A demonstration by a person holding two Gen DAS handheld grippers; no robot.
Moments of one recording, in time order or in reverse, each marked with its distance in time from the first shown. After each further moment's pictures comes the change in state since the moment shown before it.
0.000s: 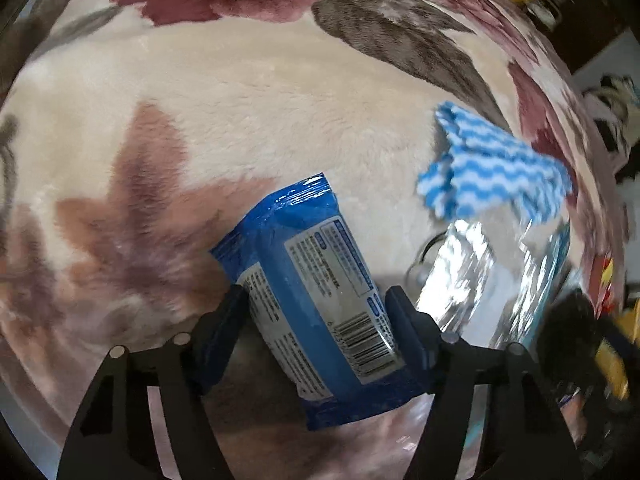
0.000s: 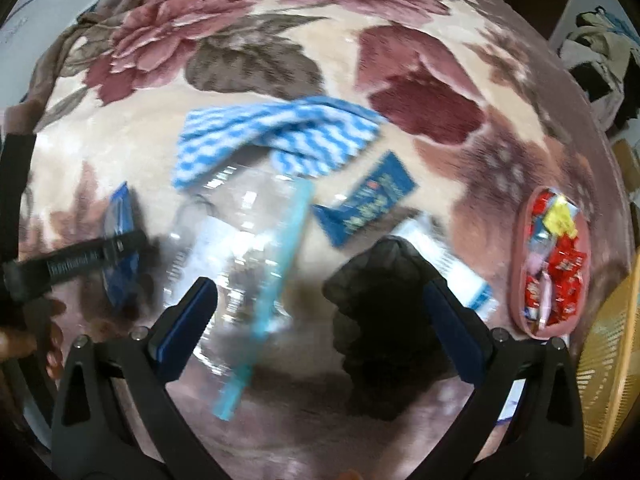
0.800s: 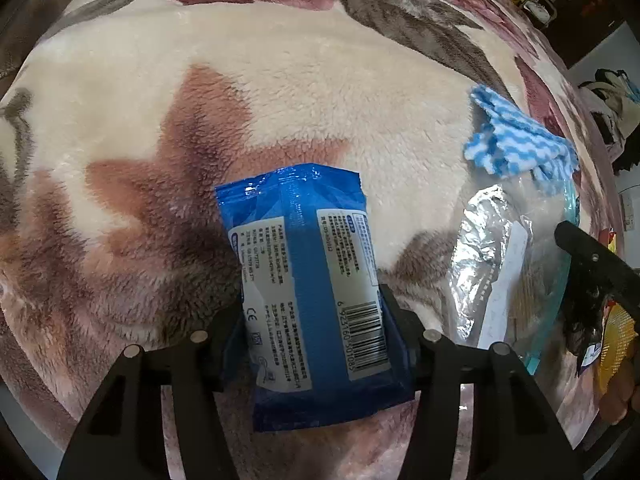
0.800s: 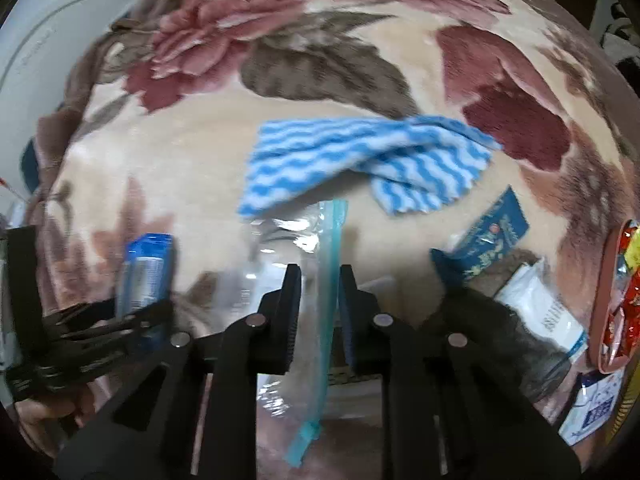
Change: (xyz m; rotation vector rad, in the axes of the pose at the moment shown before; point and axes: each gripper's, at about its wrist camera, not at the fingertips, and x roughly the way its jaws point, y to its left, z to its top) left arm 0.000 0.050 -0.030 0.003 0.000 -0.031; right arm 0.021 0.039 0.023 -0.002 -0.005 0.217
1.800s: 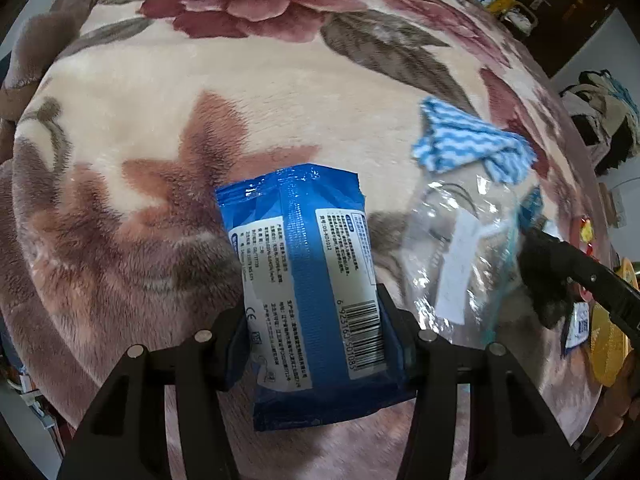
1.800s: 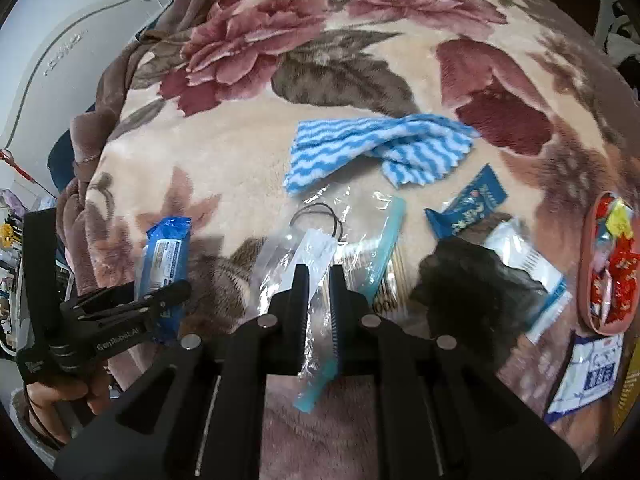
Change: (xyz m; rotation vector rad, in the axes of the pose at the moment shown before) left arm -0.052 -0.019 -0.034 0.029 -0.088 -0.014; right arm -0.052 0.003 -0.030 -0.013 -0.039 0.047
